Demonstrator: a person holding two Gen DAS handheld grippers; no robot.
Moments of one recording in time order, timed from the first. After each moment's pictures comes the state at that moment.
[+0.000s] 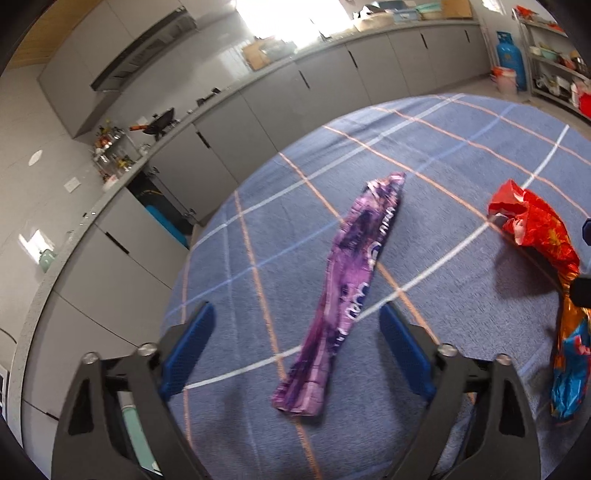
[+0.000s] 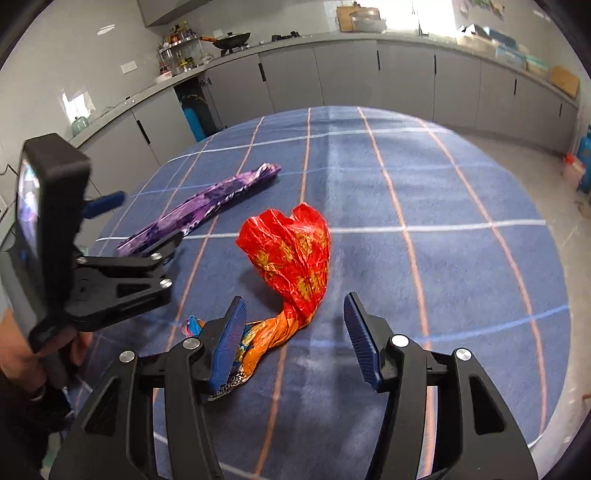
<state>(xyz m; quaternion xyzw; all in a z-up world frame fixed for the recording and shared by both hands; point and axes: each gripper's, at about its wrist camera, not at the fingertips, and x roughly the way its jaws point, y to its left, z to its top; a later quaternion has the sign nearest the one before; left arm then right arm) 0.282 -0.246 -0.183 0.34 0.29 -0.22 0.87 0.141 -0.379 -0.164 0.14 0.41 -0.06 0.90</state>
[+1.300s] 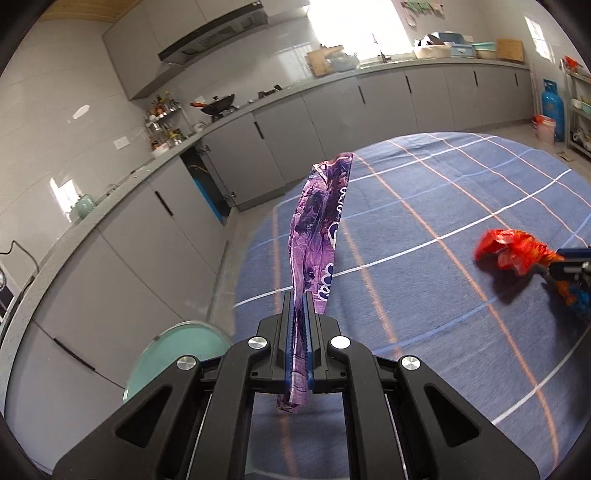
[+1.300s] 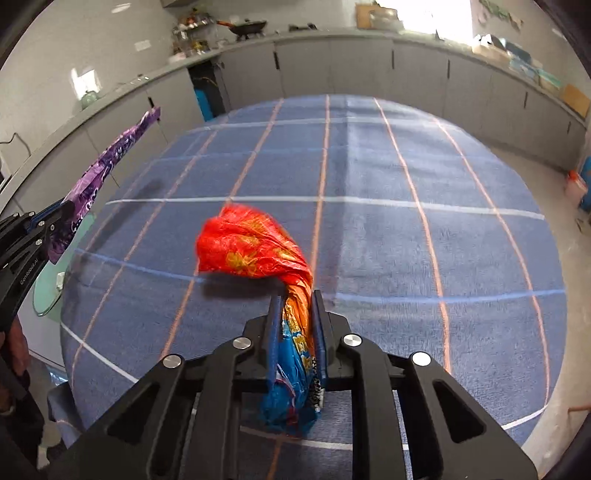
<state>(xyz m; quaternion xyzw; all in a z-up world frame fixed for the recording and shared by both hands) 0.221 -0.125 -0.137 0.25 0.28 -0.14 0.92 0.121 -0.344 -0.160 0.09 0.42 -0.05 0.90</state>
